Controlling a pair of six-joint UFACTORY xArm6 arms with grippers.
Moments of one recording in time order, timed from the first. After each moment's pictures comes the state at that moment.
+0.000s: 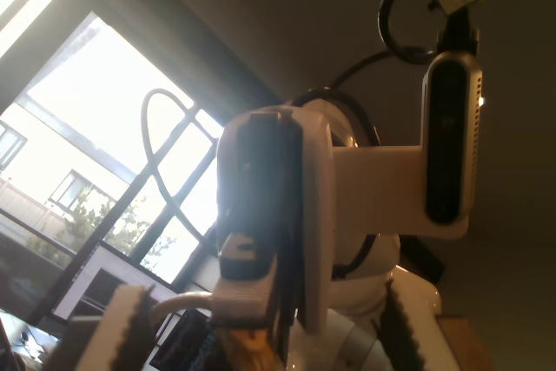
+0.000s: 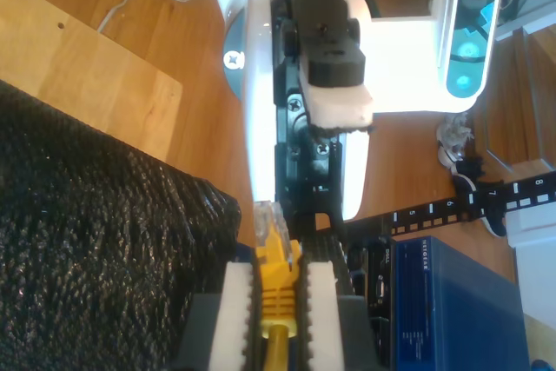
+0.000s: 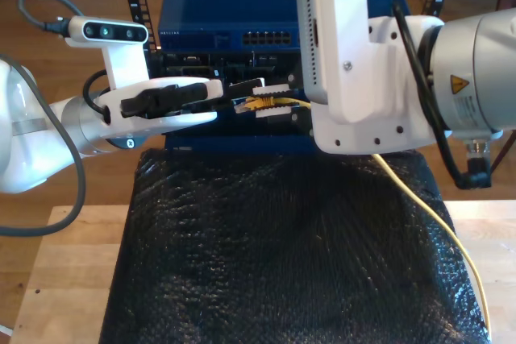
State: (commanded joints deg) left arm 11.5 2.9 -49.5 -93.2 132.3 -276.4; right arm 34.2 -45.8 -39.6 36.8 36.2 -100.8
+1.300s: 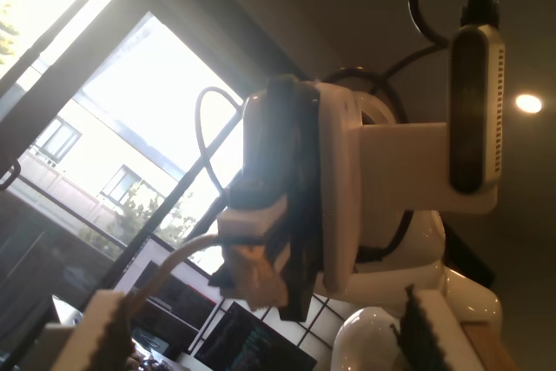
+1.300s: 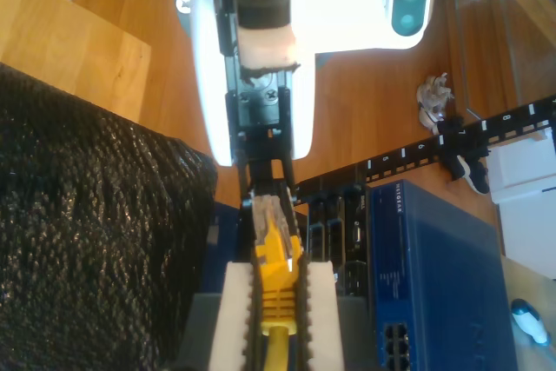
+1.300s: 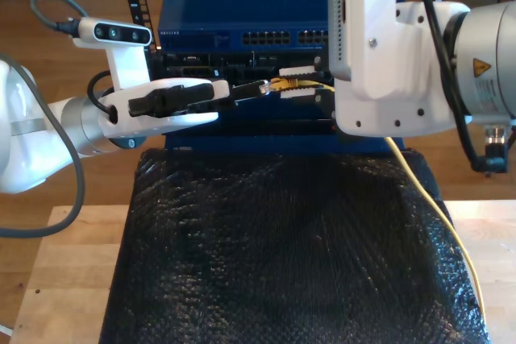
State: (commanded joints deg) left arm 11.6 2.6 -49.5 -92.9 126.5 -276.3; right arm 29.8 -45.5 -39.8 37.1 36.0 -100.9
